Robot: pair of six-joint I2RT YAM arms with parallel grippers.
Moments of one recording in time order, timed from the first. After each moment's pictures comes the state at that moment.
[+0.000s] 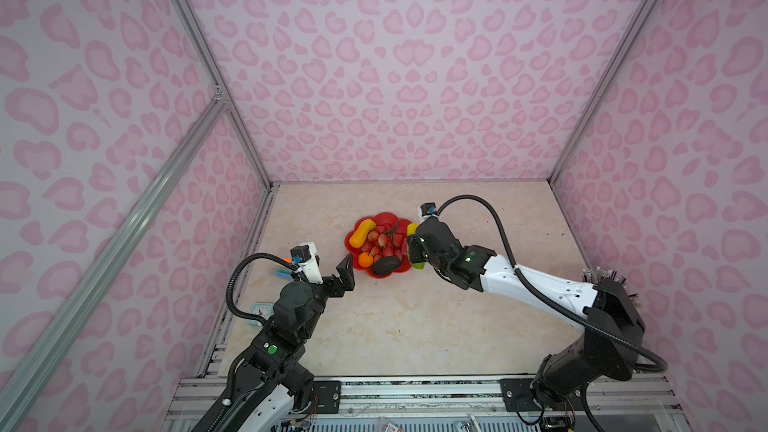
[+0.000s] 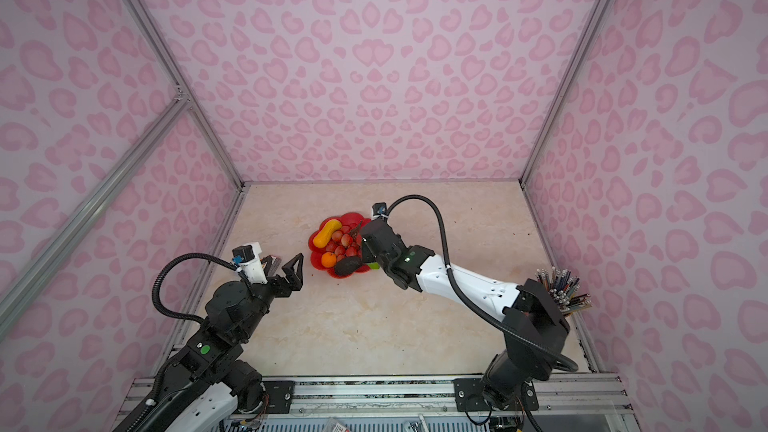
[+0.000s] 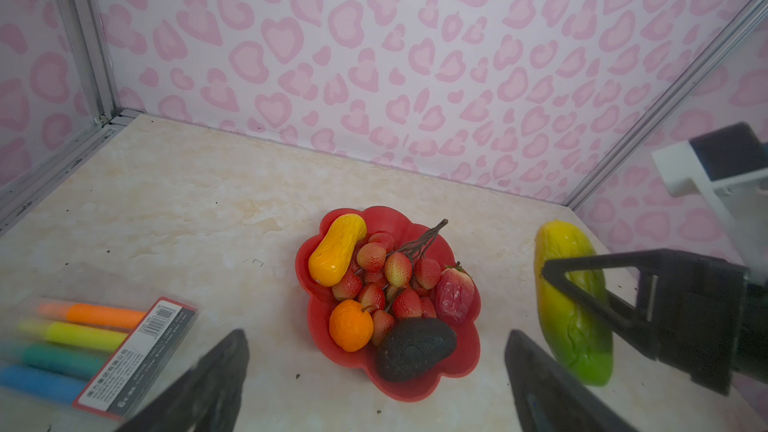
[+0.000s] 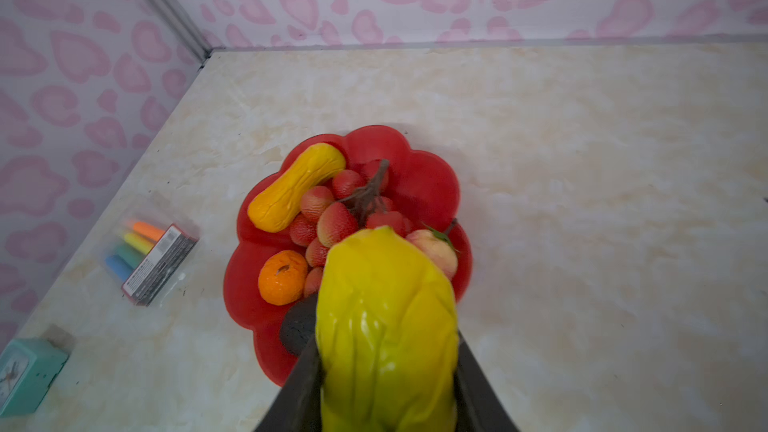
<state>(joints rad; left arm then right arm) -0.52 0.50 0.45 -0.14 -0.30 -0.40 0.88 1.65 1.29 -0.29 0.32 0.46</state>
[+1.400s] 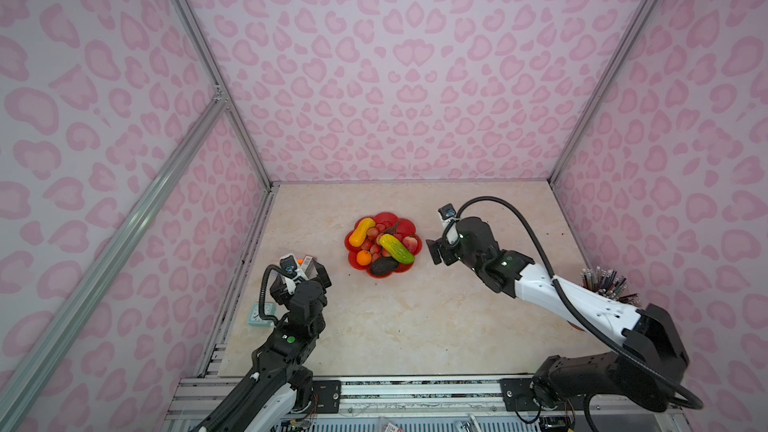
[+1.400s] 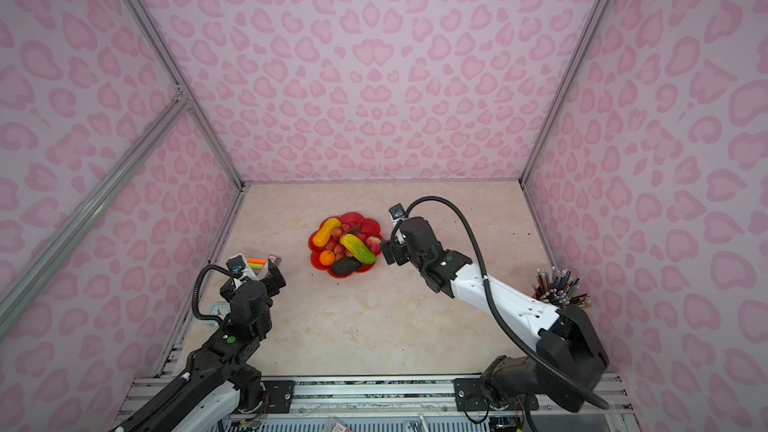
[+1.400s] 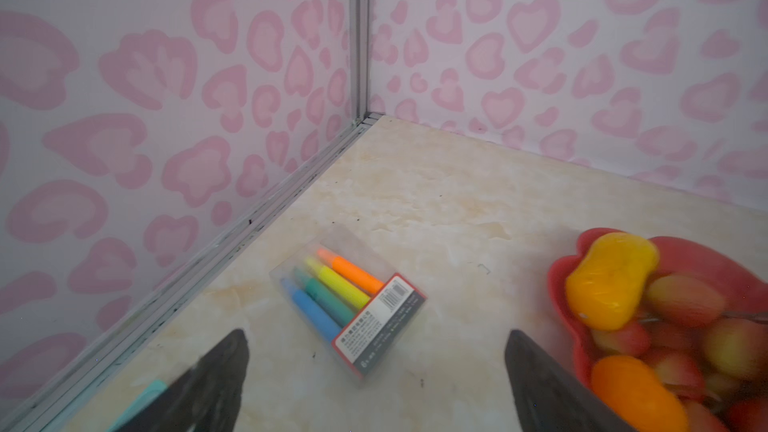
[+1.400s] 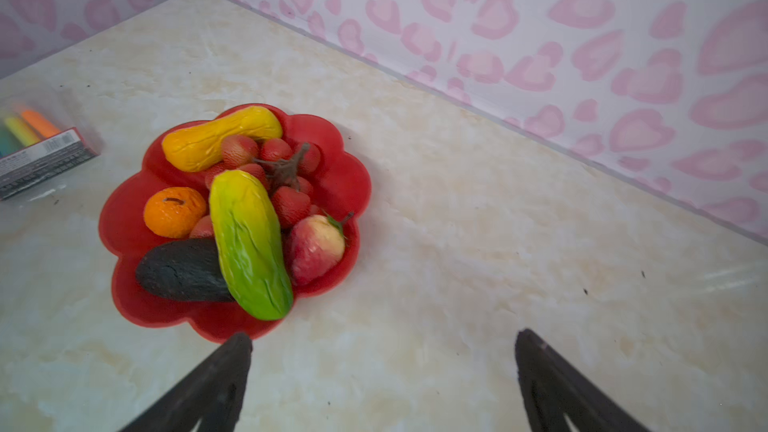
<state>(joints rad) -0.37 0.72 0.22 0.16 -0.81 -0.27 0.67 1.27 0.87 -0.13 0.28 0.04</state>
